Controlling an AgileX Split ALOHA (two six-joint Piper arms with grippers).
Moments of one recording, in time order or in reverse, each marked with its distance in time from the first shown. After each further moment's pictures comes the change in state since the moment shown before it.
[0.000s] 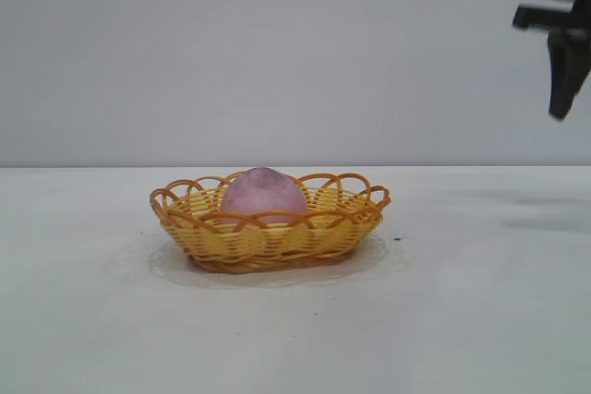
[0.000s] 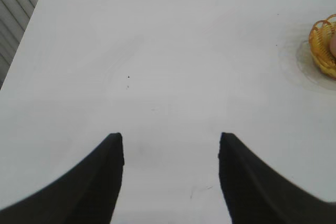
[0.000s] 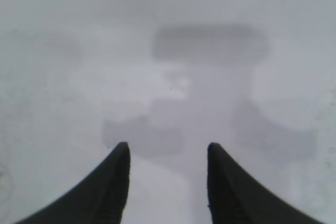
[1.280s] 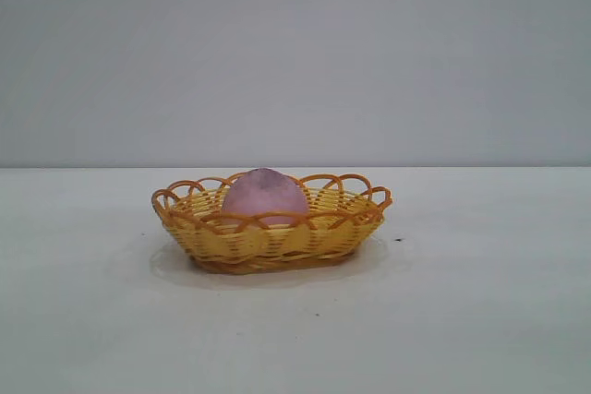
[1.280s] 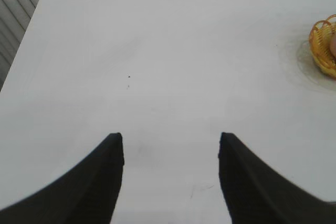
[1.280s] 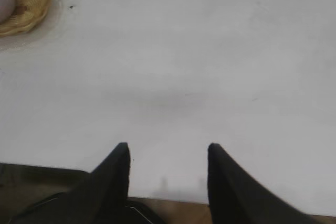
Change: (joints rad) left arm 0.000 0.000 0.000 0.000 0.000 0.000; right arm 0.000 -1.241 0.456 -0.124 0.449 0.075
